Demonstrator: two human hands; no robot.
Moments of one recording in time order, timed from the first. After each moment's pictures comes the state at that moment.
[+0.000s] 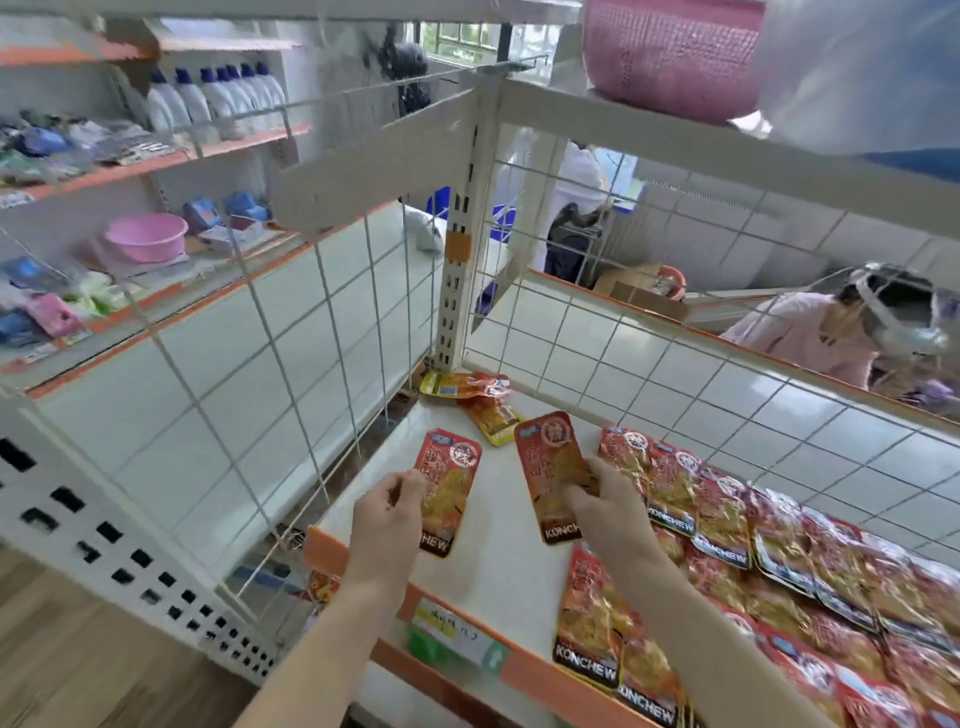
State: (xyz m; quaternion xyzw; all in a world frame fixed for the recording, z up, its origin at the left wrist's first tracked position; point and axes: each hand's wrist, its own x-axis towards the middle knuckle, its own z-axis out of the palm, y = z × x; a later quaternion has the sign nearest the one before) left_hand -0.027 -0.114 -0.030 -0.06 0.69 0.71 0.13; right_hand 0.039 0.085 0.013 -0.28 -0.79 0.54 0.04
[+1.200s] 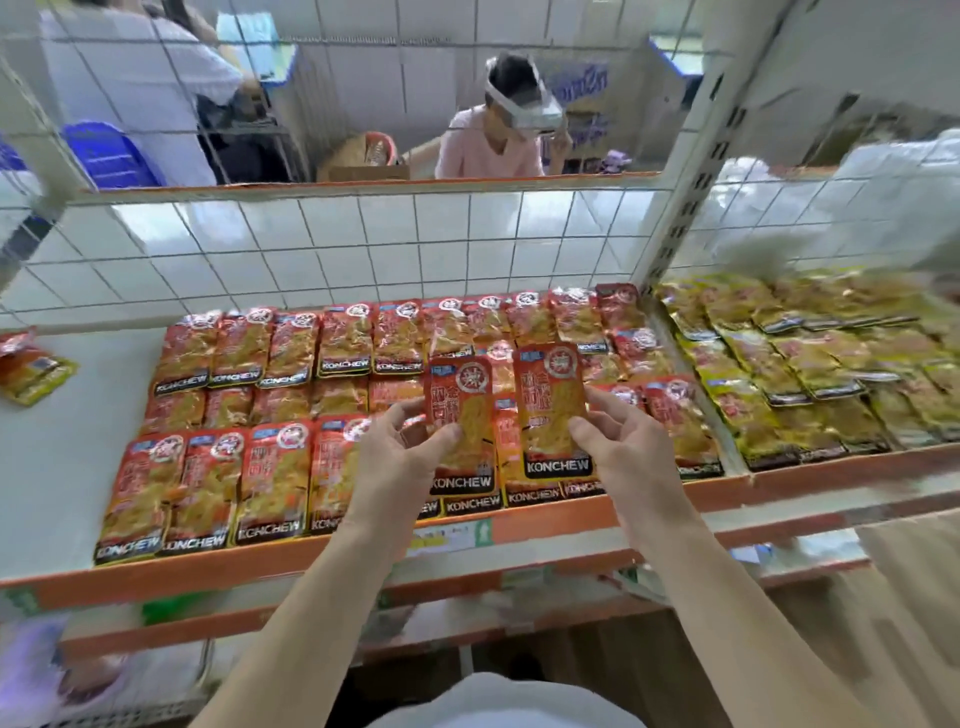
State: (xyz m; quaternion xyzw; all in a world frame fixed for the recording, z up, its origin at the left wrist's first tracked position) left_hand 0.277 0.180 0.006 0.16 0.66 0.62 0.37; right_hand 0.441 0.301 0.018 -0.46 -0.59 0.61 0.27
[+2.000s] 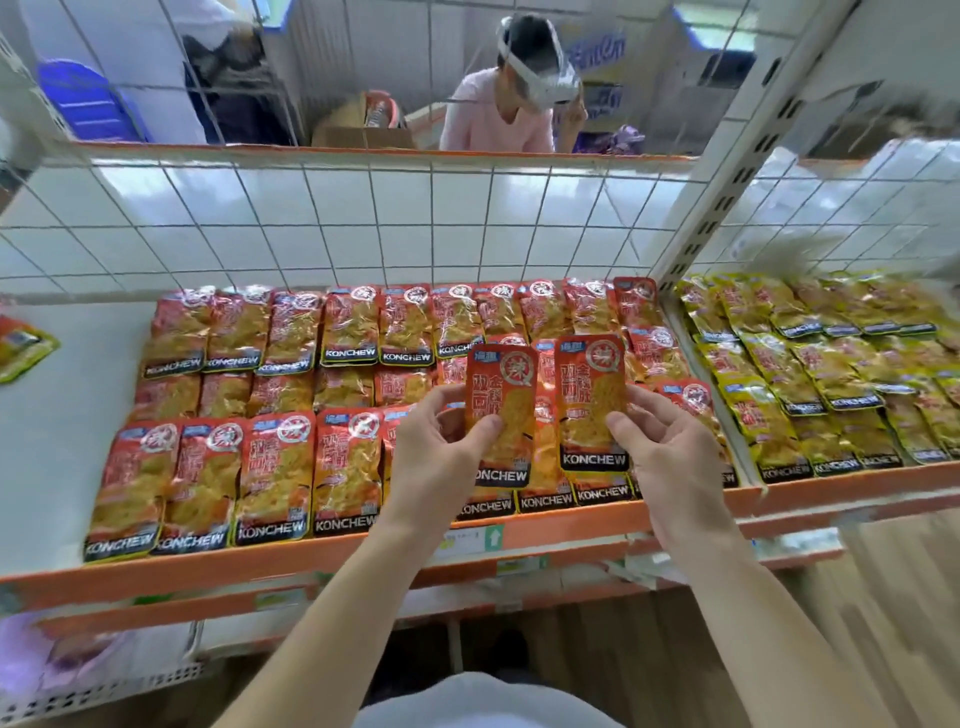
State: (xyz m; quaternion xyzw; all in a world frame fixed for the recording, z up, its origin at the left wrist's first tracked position) left_hand 0.283 0.201 0.006 0.20 0.67 0.62 0.37; right_hand 0.445 0.318 0.012 -0.51 -0.59 0.54 0.31
